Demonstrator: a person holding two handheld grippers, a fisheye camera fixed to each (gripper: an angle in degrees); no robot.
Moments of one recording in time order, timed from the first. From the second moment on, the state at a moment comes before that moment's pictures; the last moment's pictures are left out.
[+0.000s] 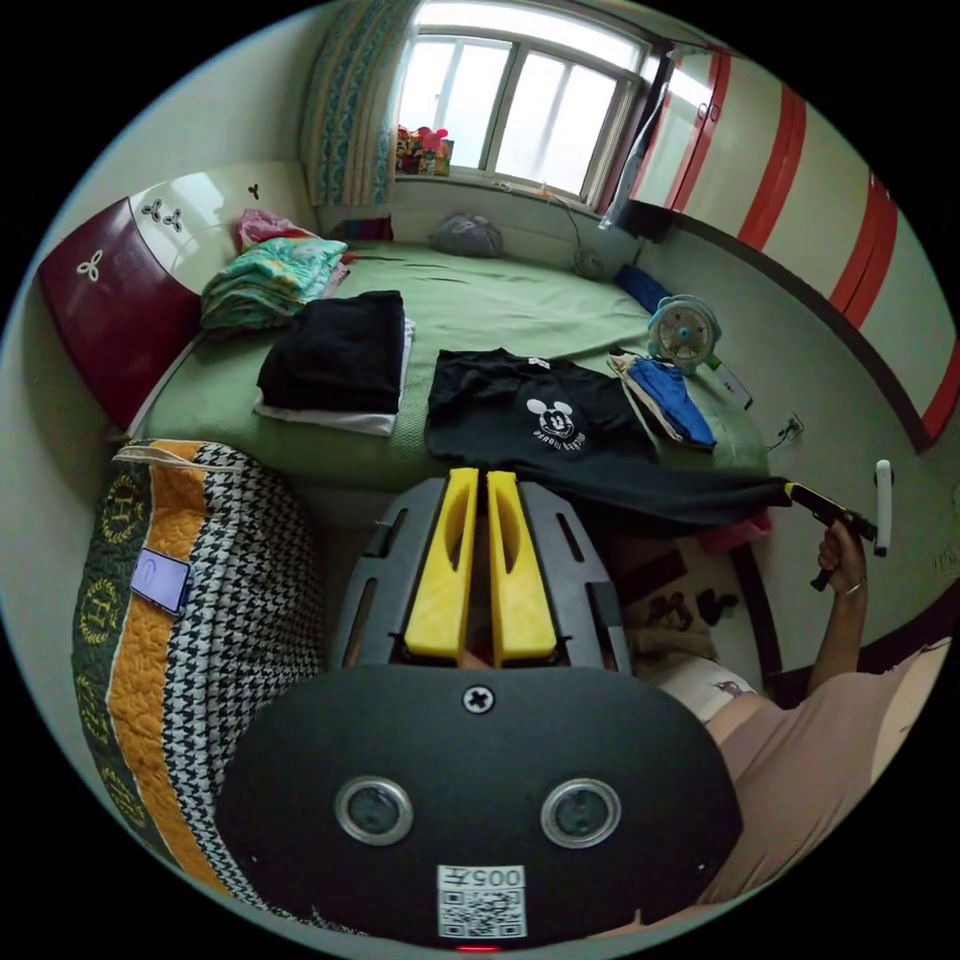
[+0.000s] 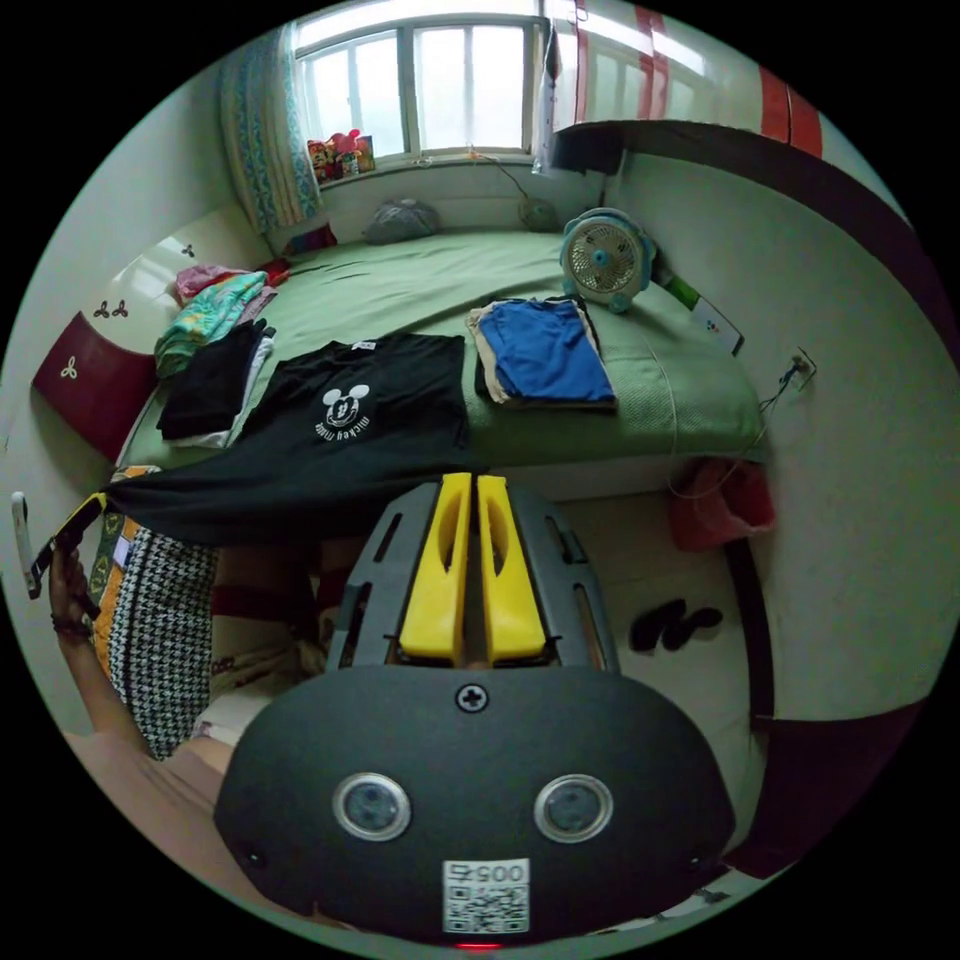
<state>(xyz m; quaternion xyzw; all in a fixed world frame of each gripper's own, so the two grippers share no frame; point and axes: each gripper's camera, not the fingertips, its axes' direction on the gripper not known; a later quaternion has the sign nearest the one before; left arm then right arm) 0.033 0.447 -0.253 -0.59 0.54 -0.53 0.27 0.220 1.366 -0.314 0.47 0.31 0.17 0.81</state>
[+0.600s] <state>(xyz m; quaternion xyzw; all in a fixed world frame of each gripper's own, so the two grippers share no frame) 0.264 0.483 -0.117 -0.62 0.56 -0.48 0.28 0.263 1.207 -0.426 0.45 0.34 0.15 0.81</state>
